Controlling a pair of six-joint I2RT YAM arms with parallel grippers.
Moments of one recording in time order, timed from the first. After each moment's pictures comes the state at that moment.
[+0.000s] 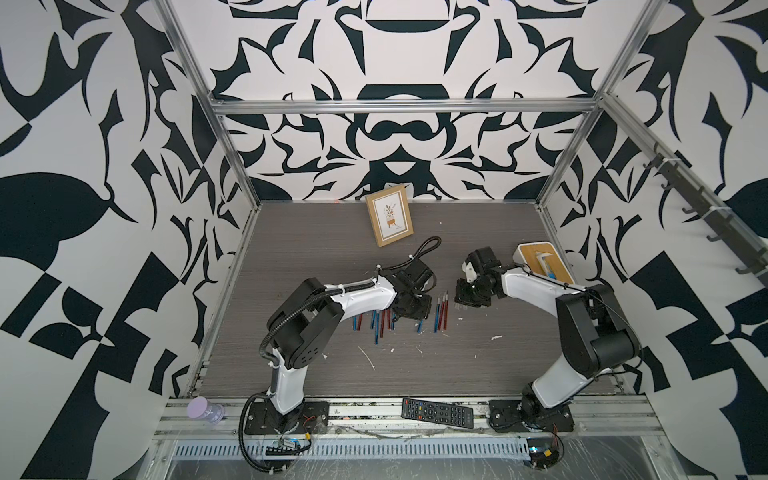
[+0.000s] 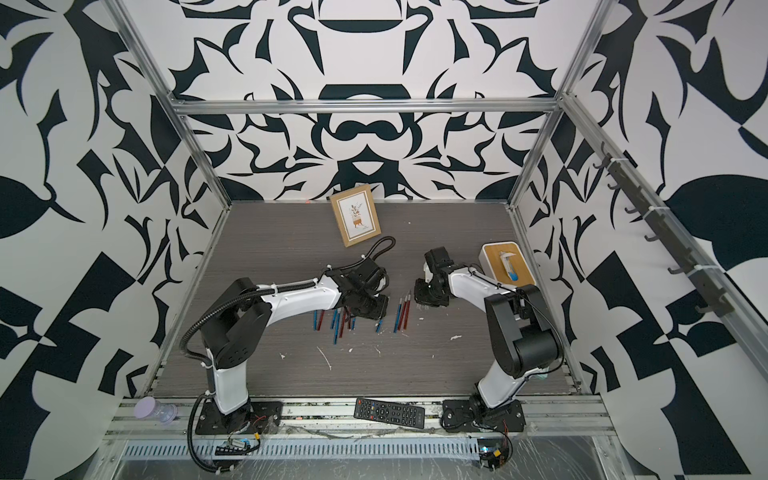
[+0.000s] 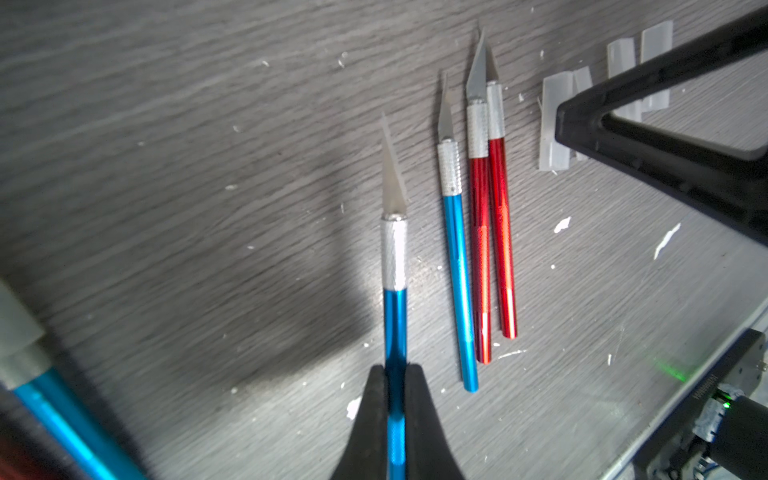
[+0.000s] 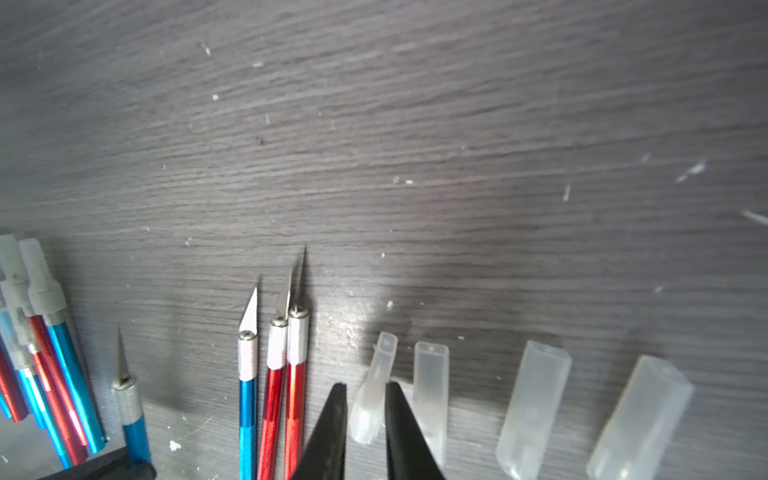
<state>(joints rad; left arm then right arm) -0.90 1.92 1.27 -0.47 0.21 -0.56 0.30 1.65 0.92 -0.50 -0.23 0.44</state>
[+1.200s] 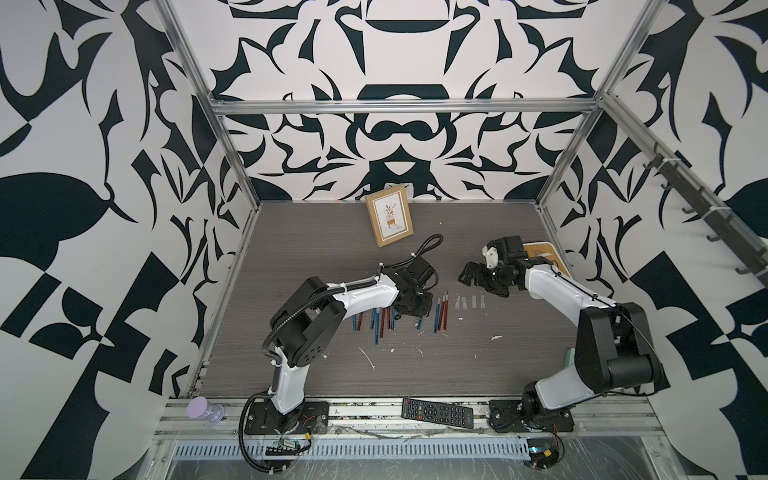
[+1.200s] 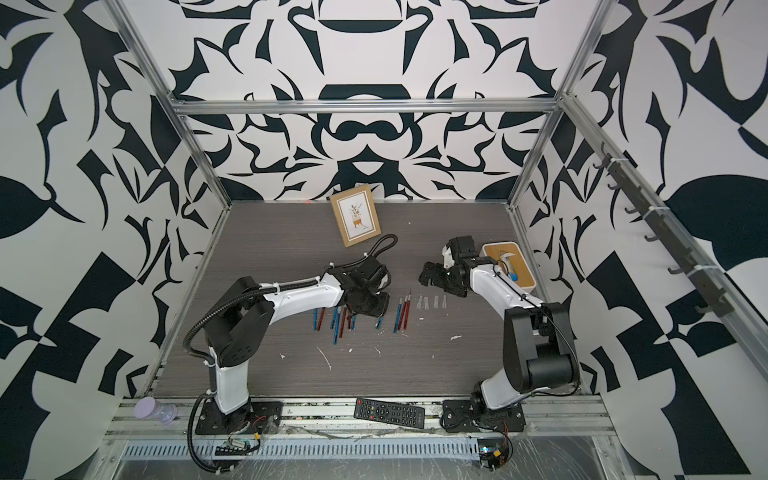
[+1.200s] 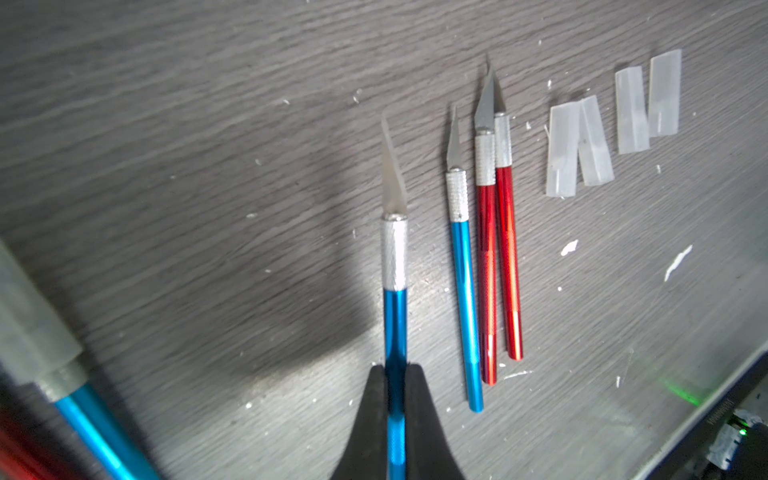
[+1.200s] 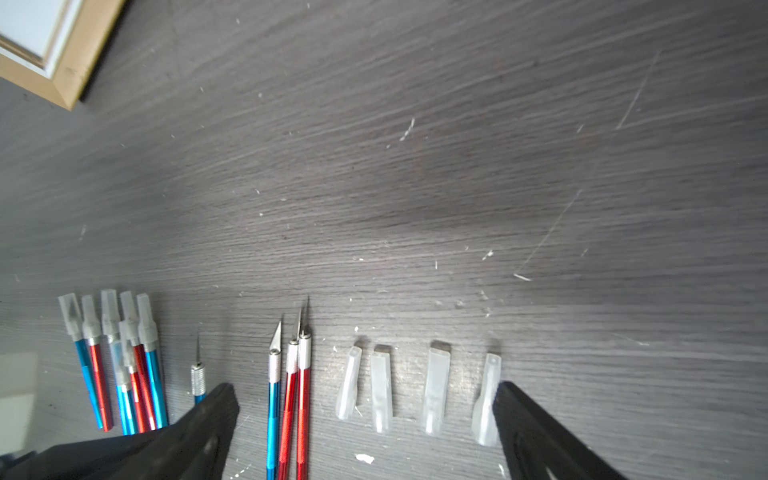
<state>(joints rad) -0.90 1.94 1.31 -0.49 0.17 -0.56 0.13 1.52 0.96 -0.53 -0.29 0.39</state>
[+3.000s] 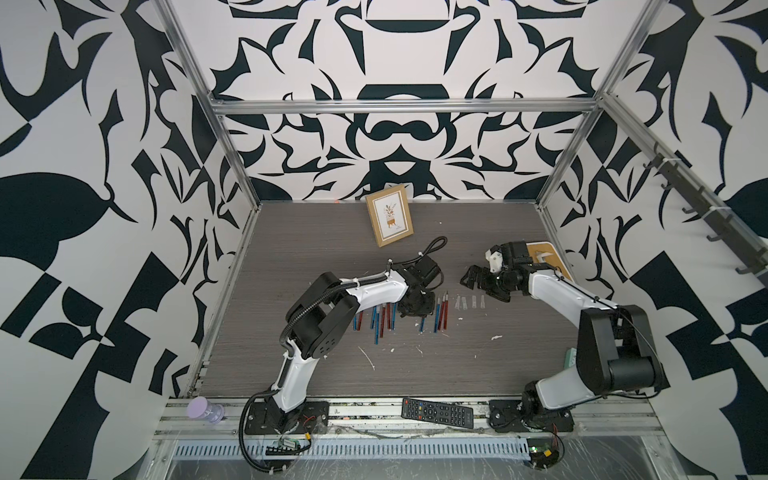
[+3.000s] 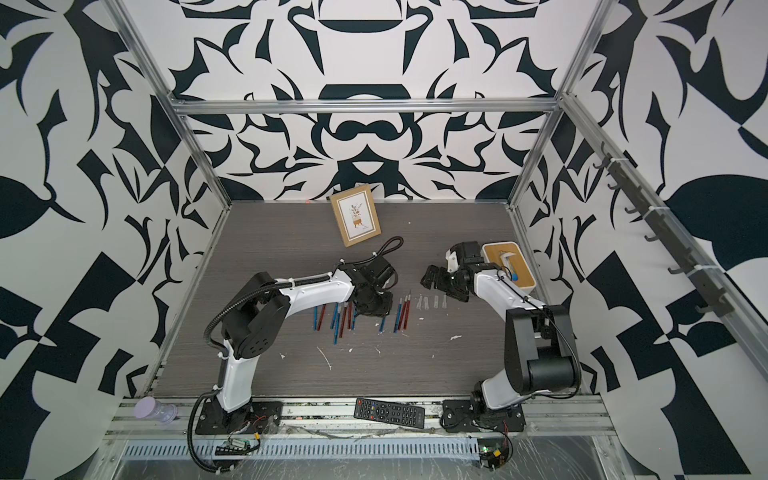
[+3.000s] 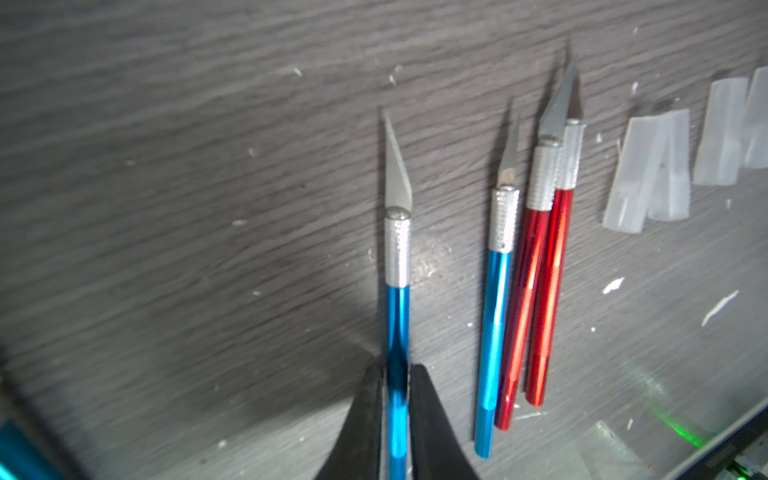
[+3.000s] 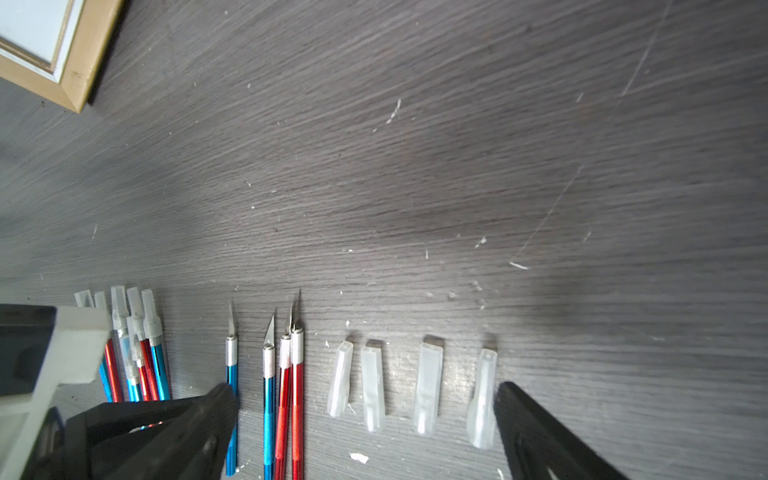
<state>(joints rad) -0.90 2.05 1.43 -0.60 0.18 -0.65 0.08 1.52 0.89 -0.47 -0.36 0.39</state>
